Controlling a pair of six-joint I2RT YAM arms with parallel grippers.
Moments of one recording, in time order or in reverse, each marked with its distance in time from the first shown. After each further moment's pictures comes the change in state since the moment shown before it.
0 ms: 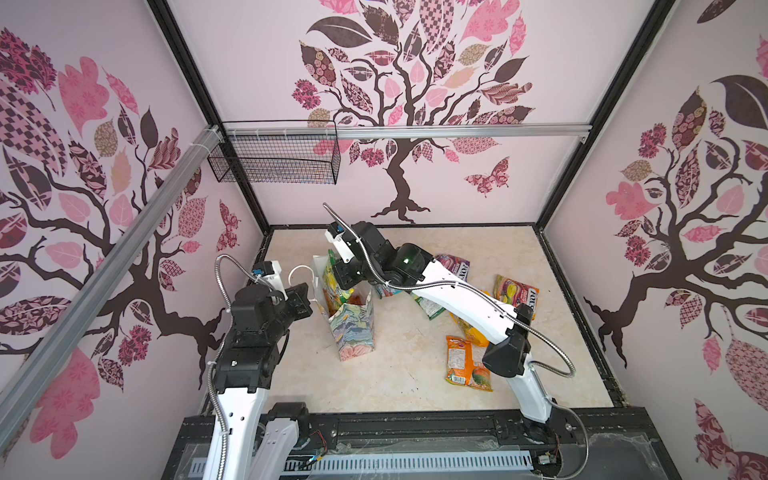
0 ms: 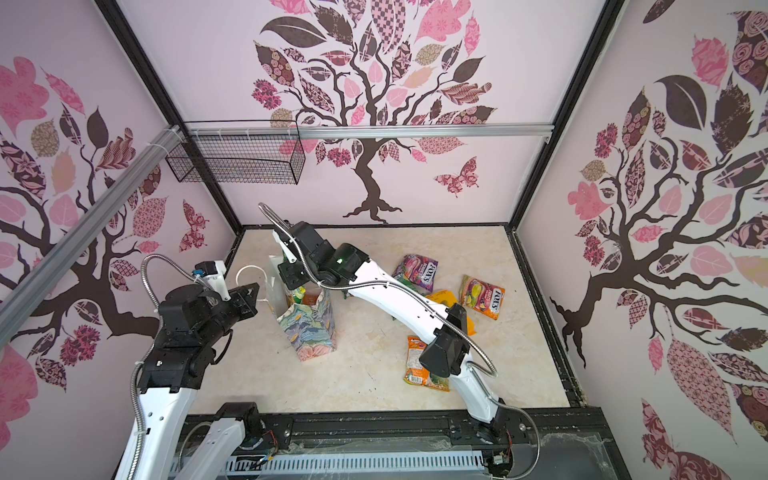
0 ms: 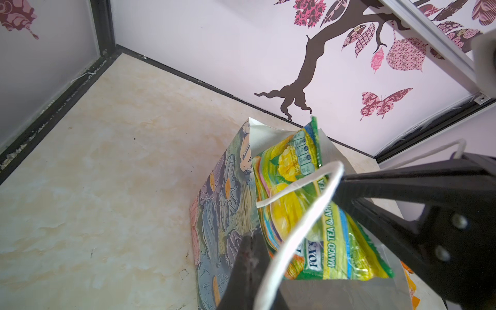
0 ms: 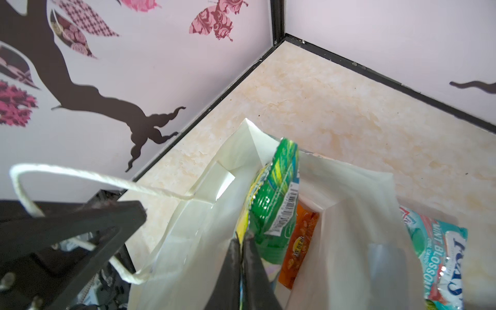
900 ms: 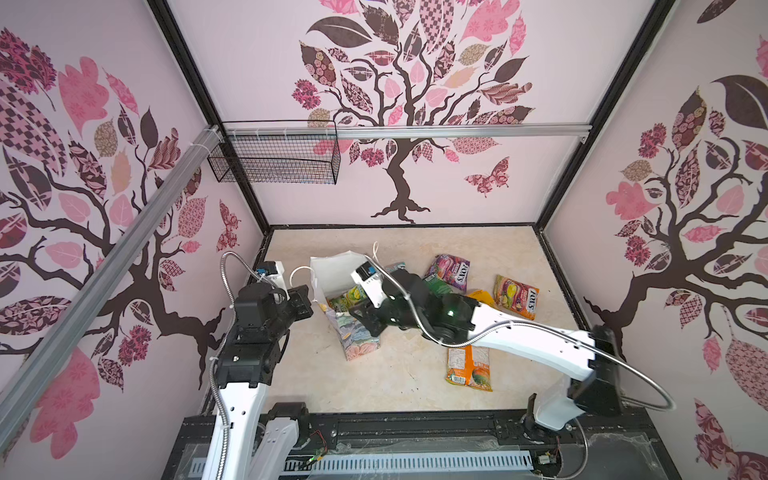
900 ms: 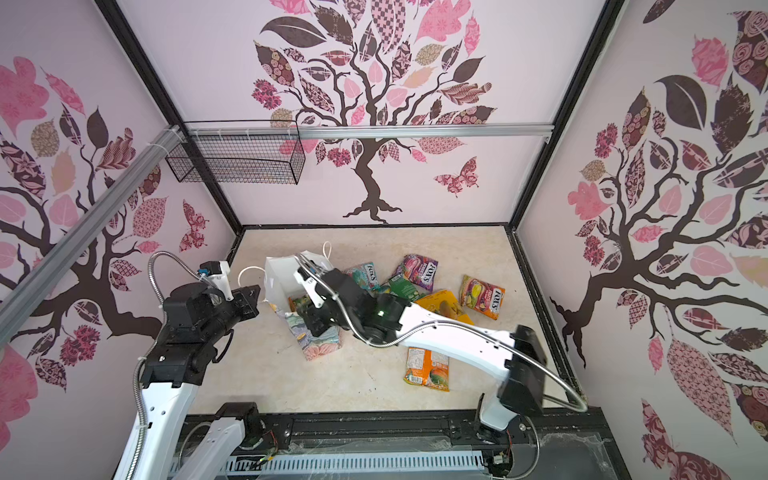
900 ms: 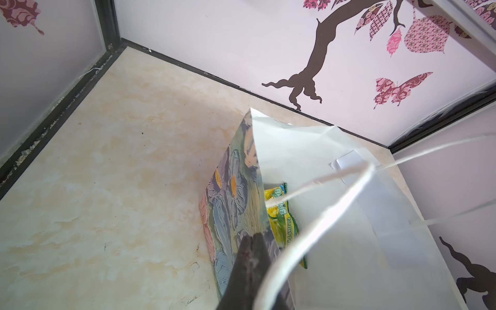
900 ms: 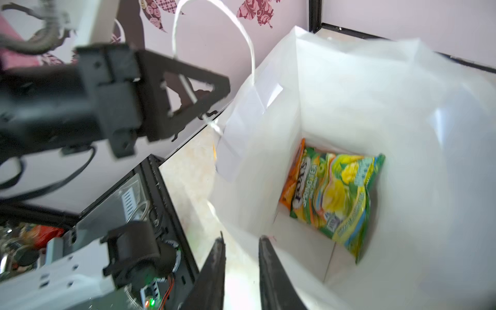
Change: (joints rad) left arm 0.000 0.030 0.000 -0.025 -0.014 0.045; right arm 0.119 -0.641 -1.021 0.530 -0.021 0.090
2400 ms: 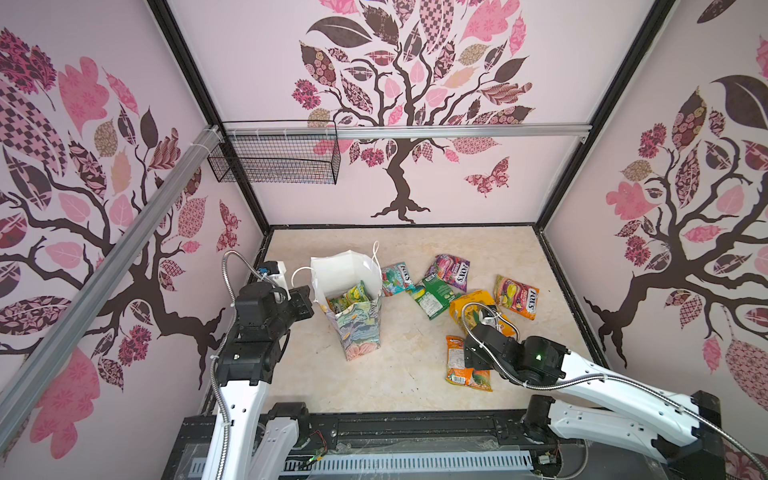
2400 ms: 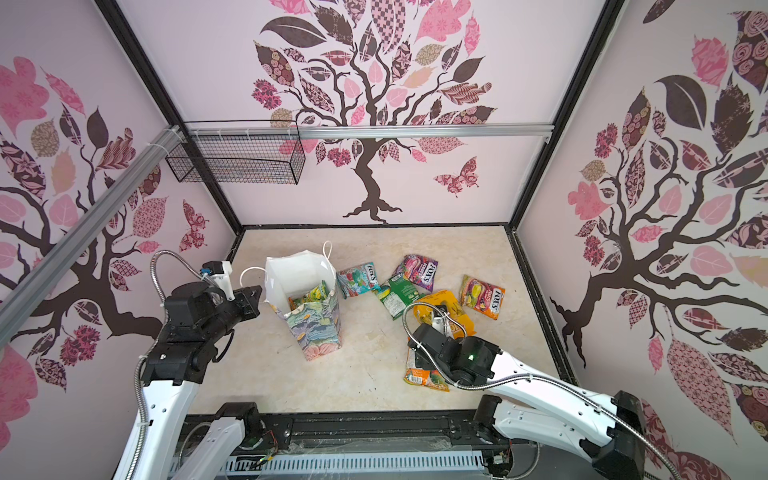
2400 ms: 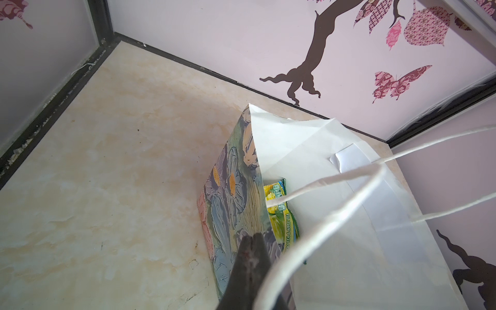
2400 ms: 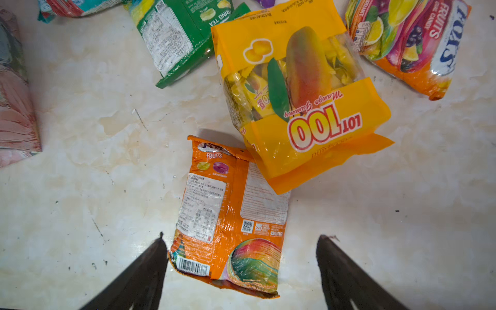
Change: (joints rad) left arm 0.005 0.005 0.000 -0.005 0.023 0.008; right arm -0.148 -0.597 -0.644 -0.666 0.454 0.487
